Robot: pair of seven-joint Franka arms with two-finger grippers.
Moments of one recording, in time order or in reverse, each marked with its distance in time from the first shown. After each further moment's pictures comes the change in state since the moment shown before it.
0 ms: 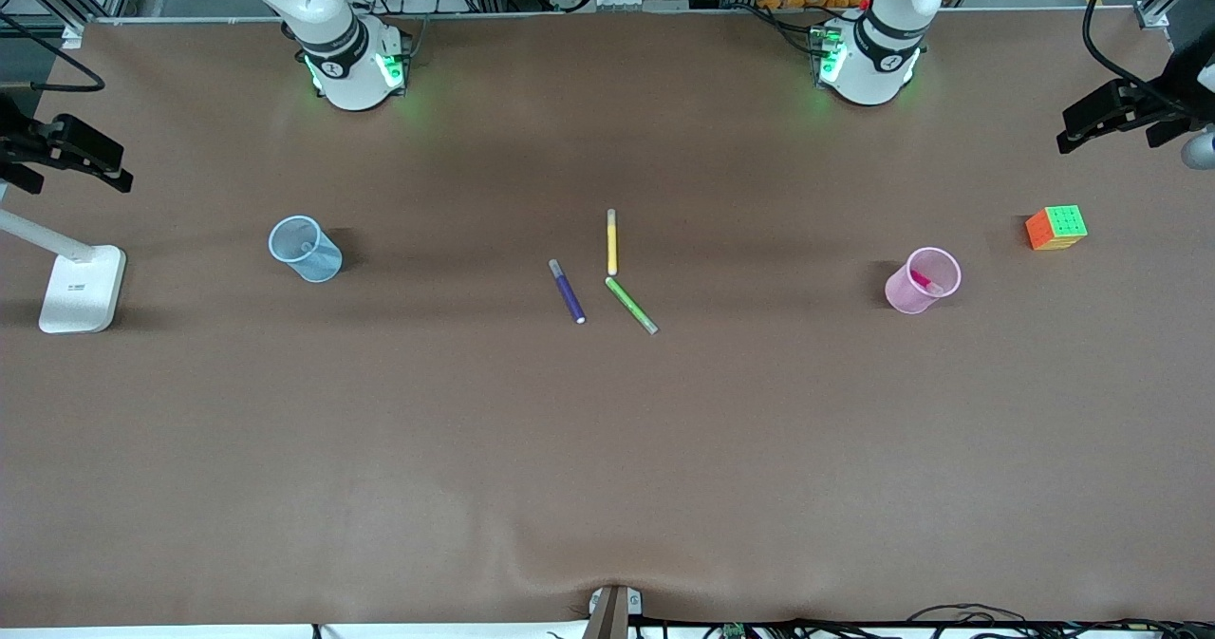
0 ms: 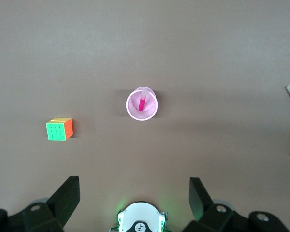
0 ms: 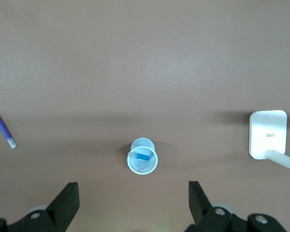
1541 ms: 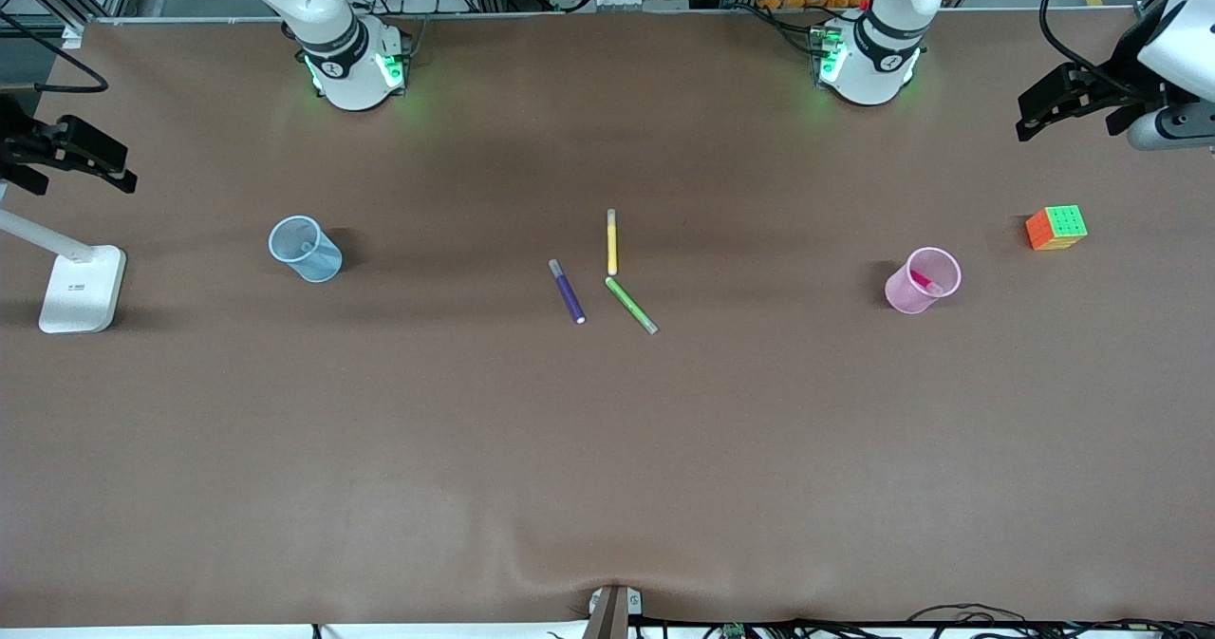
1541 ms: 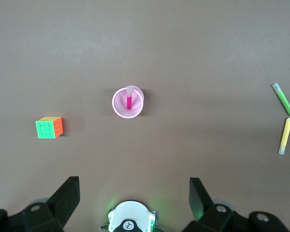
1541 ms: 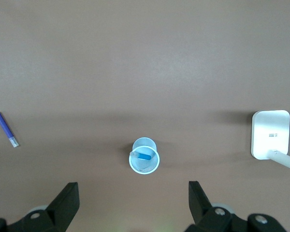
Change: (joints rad) left arm -0.001 -0.024 -0.083 -0.007 -0.008 -0.007 -0.081; right arm 0.001 0.003 0.000 0.000 0.007 -0.001 0.000
